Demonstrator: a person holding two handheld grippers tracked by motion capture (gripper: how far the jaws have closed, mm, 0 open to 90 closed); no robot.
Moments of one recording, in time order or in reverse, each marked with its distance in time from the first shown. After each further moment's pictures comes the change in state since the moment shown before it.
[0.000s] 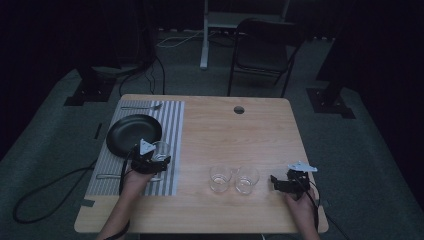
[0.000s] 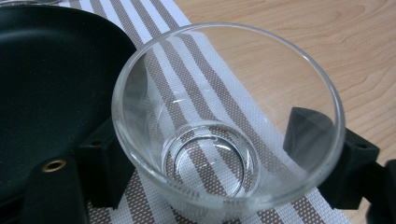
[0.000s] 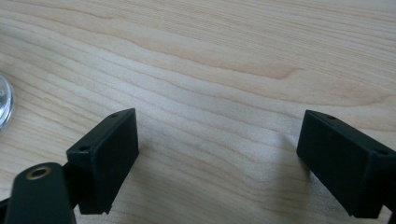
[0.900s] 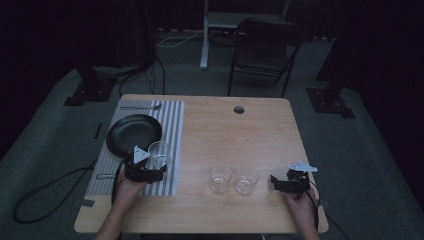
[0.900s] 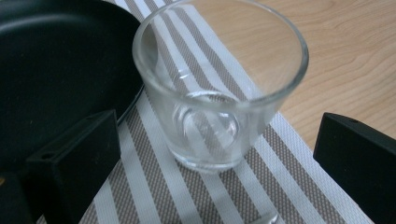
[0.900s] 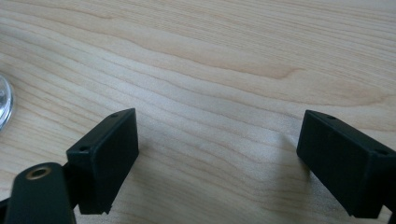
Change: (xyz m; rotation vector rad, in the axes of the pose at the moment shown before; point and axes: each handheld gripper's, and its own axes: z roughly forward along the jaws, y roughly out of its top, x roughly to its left) left arm -0.002 -0.019 -0.027 -0.003 0.023 -0.010; right arm 0.000 0.000 0.000 0.001 0.000 0.002
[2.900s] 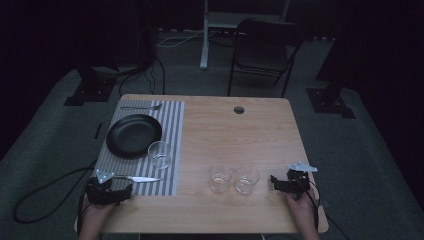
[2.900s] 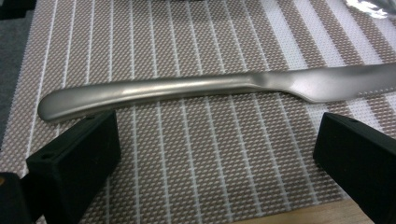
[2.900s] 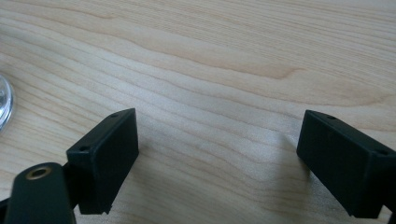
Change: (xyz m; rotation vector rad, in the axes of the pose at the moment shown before) left arm 0.057 -0.085 -0.050 0.142 0.210 -0.183; right arm 0.000 0.000 0.000 0.000 0.000 0.000
